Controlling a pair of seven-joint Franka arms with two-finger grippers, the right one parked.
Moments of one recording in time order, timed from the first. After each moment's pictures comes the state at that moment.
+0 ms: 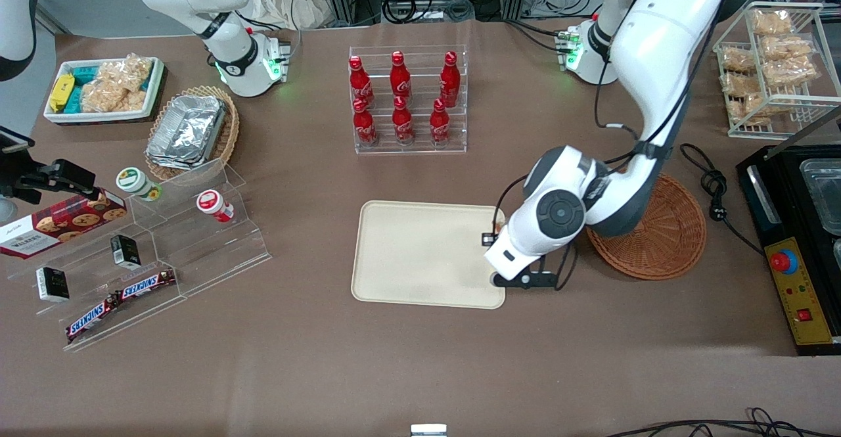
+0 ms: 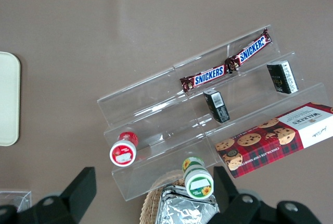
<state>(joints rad) -0.21 0.71 -0.36 -1.48 0.10 2.12 -0.55</state>
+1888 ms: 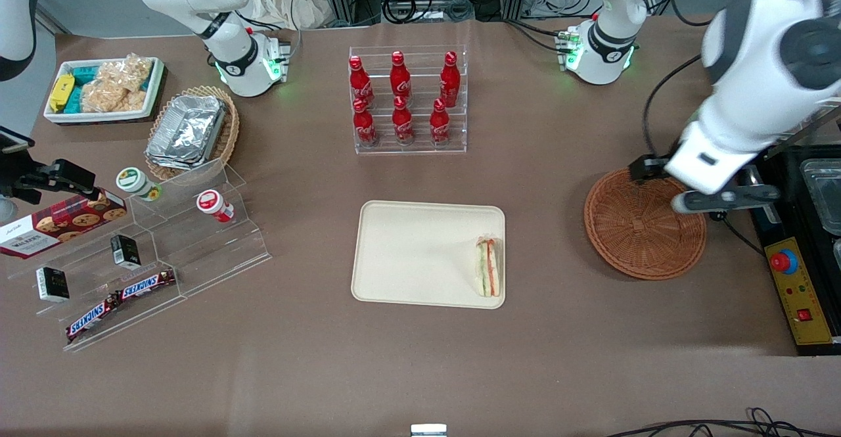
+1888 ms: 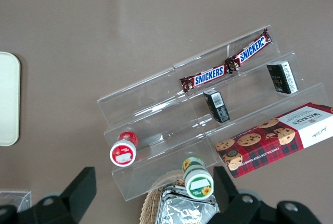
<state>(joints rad) 0.18 0.05 -0.34 -1.66 0.07 1.68 -0.24</state>
